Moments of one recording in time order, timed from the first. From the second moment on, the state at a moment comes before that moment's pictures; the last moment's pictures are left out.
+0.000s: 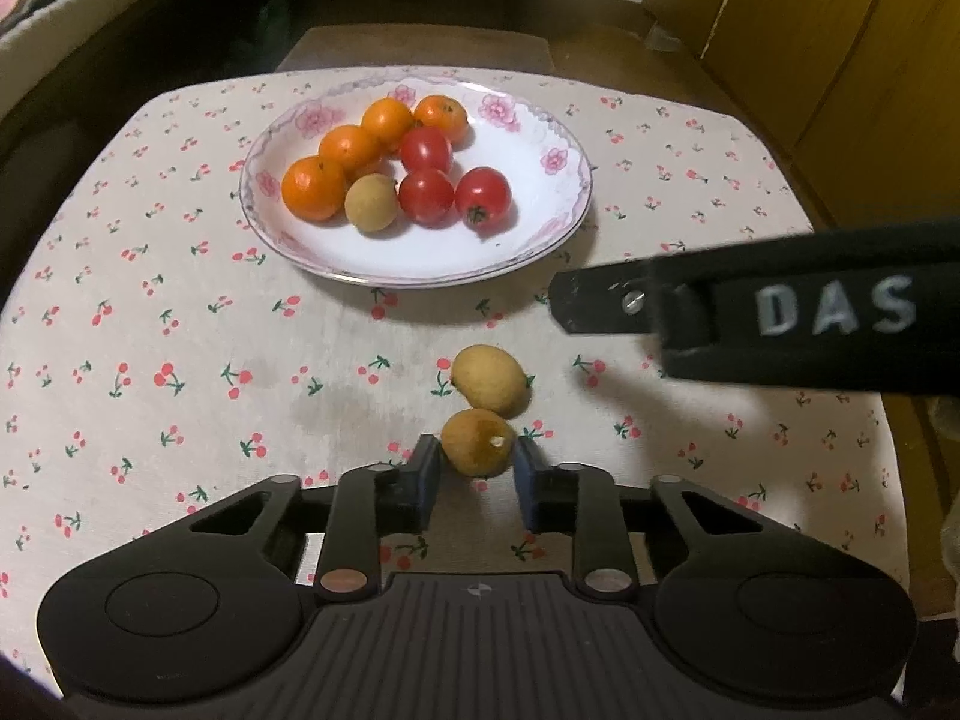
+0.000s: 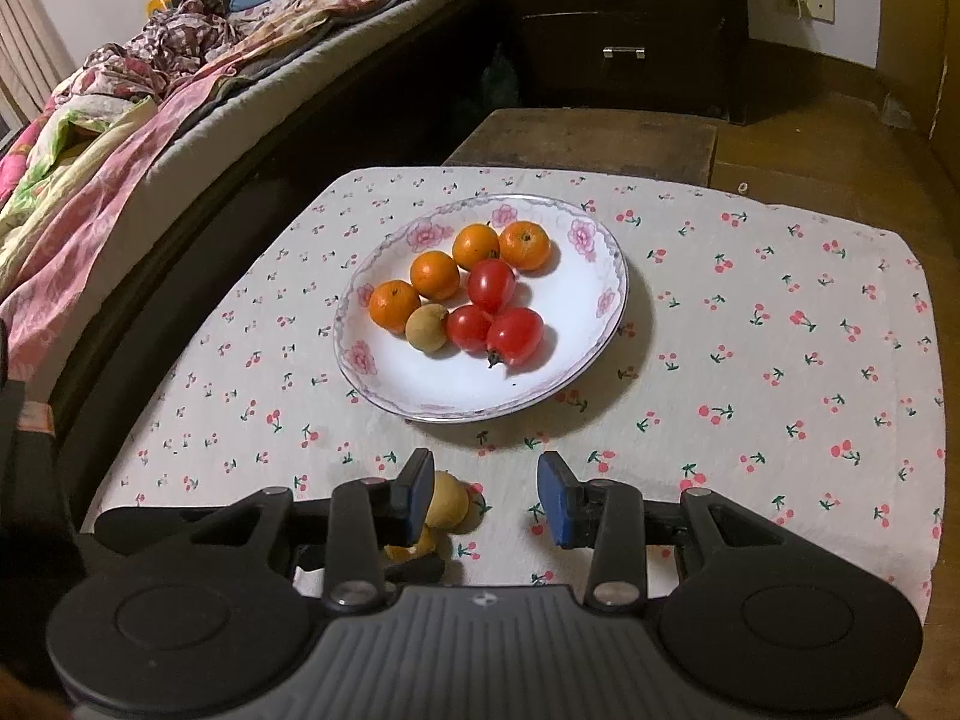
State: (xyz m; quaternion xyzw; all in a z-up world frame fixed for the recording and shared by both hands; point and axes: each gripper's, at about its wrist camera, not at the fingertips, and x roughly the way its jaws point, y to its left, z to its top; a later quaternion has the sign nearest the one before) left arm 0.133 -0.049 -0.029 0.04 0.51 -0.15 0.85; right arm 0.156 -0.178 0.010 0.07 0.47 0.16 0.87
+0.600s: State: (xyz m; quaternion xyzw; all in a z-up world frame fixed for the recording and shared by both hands) left arm 0.120 -0.013 -0.020 0.04 0.51 -0.15 0.84; right arm 0.166 -0.143 -0.020 0.05 0.51 0.18 0.84
